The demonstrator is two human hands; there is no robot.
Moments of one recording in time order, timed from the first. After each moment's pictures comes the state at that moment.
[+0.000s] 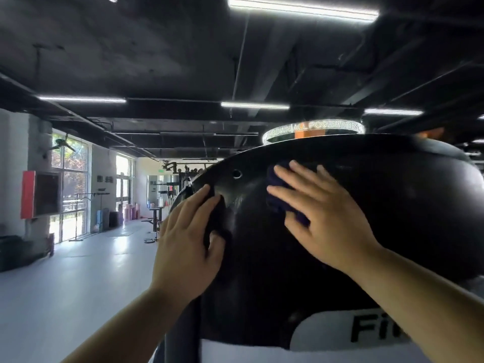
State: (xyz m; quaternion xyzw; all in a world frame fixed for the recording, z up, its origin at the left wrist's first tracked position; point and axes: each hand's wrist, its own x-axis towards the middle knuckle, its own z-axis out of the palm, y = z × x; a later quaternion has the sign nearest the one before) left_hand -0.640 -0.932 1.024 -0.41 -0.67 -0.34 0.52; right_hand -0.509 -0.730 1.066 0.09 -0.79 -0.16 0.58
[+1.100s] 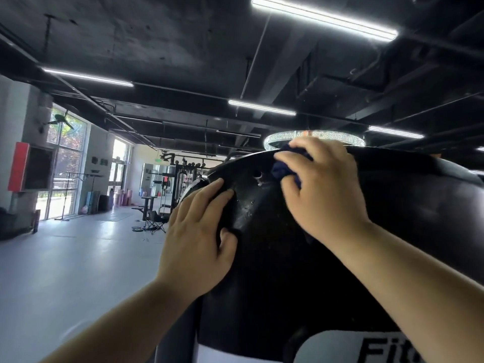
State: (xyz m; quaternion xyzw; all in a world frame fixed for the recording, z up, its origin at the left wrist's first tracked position) left_hand -0.646 -0.928 1.026 -0.39 -0.66 -0.35 0.54; right_hand -0.531 -0.778 1.116 0.00 -0.75 -0.18 0.64
